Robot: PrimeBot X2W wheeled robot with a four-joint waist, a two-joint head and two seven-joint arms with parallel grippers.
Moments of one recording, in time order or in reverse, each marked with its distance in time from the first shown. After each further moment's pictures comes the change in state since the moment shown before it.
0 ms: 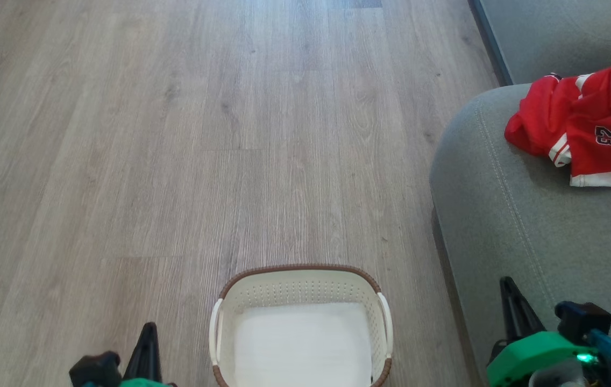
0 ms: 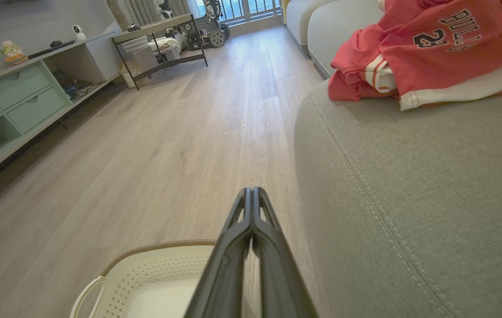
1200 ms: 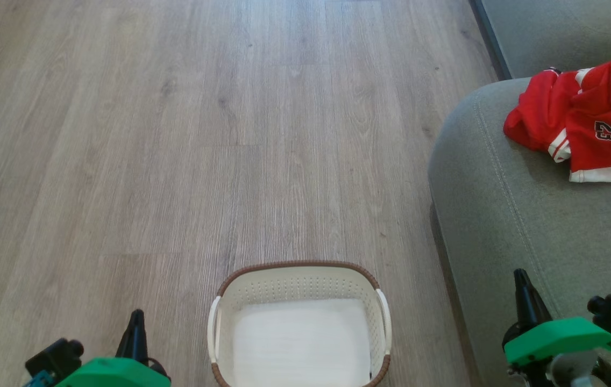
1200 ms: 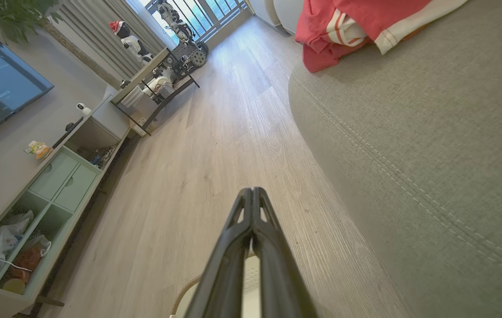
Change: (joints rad) left arm -0.049 -0.012 0.074 -0.003 -0.372 -0.064 0.099; right arm -0.018 0.002 -0.030 -0.032 0.396 0.000 0.103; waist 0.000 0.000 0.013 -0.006
